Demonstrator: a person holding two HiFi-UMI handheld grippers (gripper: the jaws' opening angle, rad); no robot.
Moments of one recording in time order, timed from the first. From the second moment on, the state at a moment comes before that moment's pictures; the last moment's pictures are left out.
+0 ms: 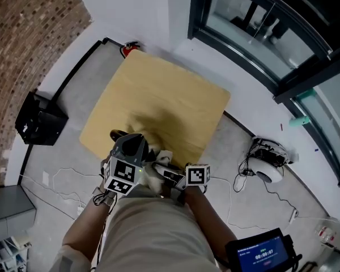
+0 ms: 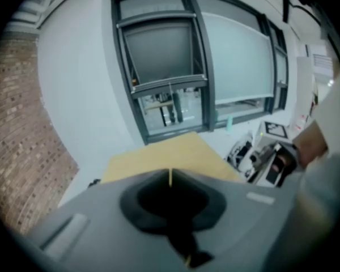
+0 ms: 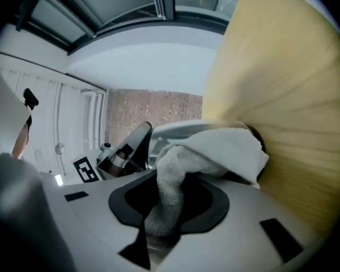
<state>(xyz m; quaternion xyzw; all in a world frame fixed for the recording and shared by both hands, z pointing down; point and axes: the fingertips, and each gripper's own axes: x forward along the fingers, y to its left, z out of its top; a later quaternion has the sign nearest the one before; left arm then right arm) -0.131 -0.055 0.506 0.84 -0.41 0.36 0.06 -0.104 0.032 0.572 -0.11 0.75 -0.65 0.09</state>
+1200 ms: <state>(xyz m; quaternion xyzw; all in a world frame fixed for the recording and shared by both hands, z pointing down) -0.168 -0.093 0.497 0.78 -0.53 0.23 0.23 -0.060 -0.088 0.579 -0.41 0.76 -0.48 0.15</state>
